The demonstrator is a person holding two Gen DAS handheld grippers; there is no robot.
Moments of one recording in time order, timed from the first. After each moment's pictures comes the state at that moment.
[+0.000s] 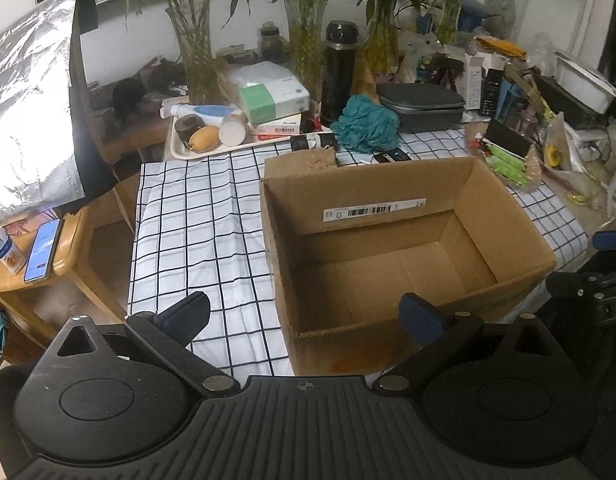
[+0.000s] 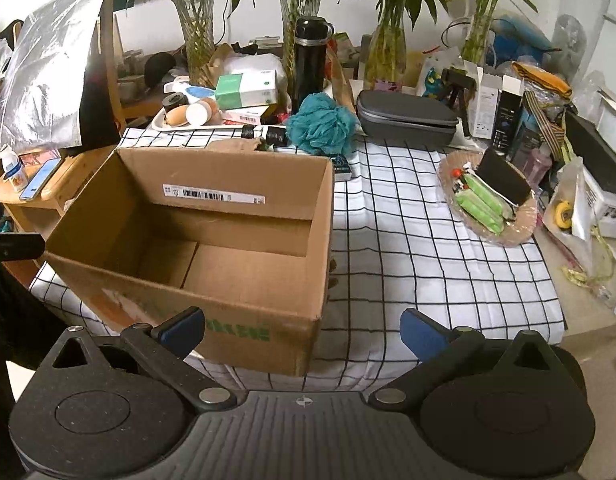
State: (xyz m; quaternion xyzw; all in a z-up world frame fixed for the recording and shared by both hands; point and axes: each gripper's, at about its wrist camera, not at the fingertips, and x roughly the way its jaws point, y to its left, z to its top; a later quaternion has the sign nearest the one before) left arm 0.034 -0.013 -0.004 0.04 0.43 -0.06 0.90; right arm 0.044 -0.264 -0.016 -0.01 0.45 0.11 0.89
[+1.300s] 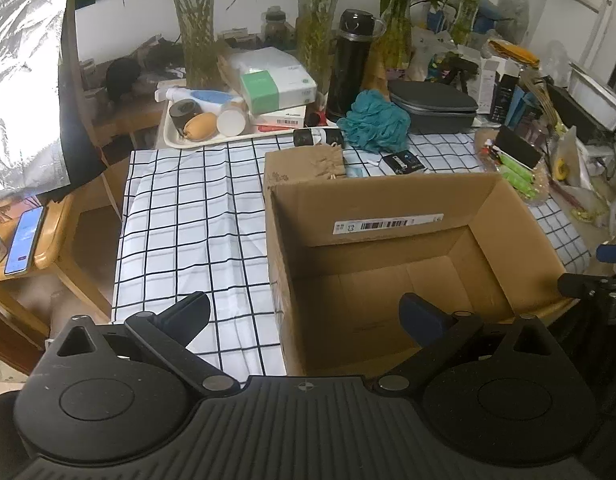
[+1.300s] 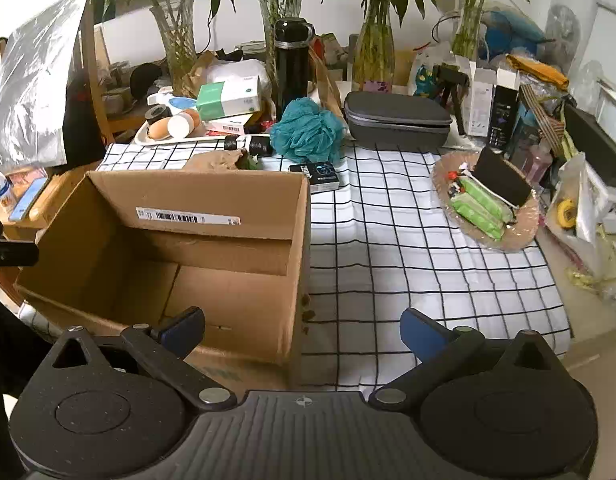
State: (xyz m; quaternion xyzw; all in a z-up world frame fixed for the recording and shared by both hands) left arm 0.074 0.002 -0.020 0.01 0.45 -0.07 0.89; right arm 0.078 -0.278 -0.029 0.01 0.45 0.10 0.89
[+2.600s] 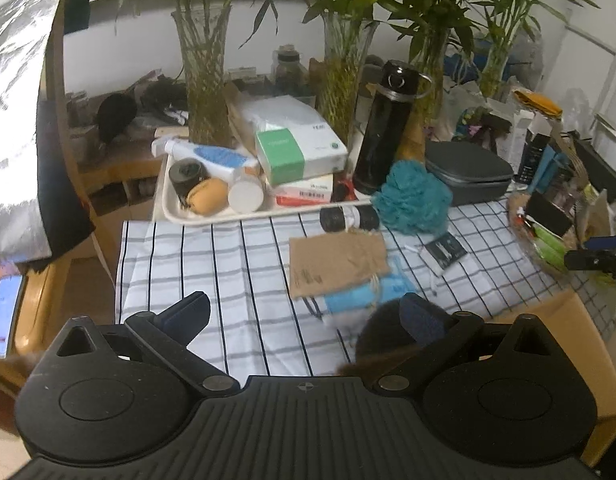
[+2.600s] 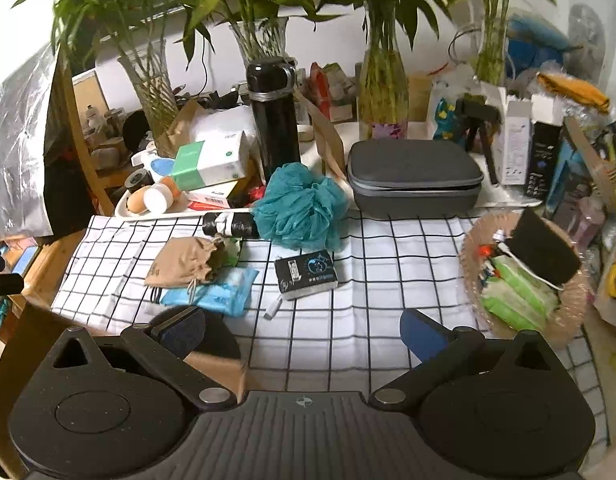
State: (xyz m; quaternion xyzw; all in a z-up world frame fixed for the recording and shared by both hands) left arm 0.190 0.038 -0.027 -0.01 0.39 -0.08 0.92; right arm 0.239 -0.305 -0.047 0.06 0.42 0.14 0.90
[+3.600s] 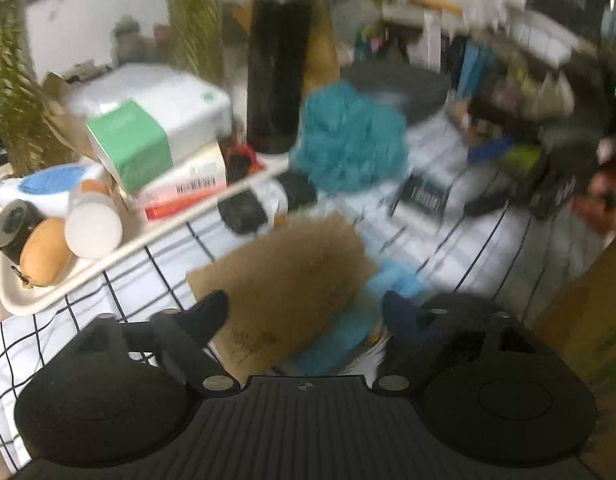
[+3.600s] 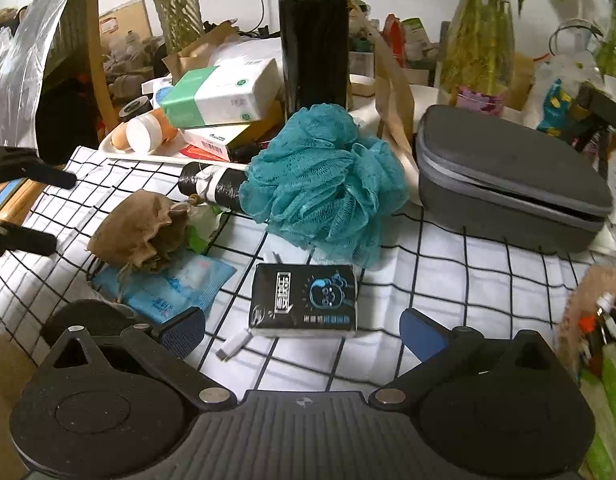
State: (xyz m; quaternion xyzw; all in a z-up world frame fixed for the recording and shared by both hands) left arm 0.313 0.002 -0.152 0.11 0.41 -0.29 0.86; right arm 0.363 -0.266 -0.169 -0.03 0.44 0.24 0.87
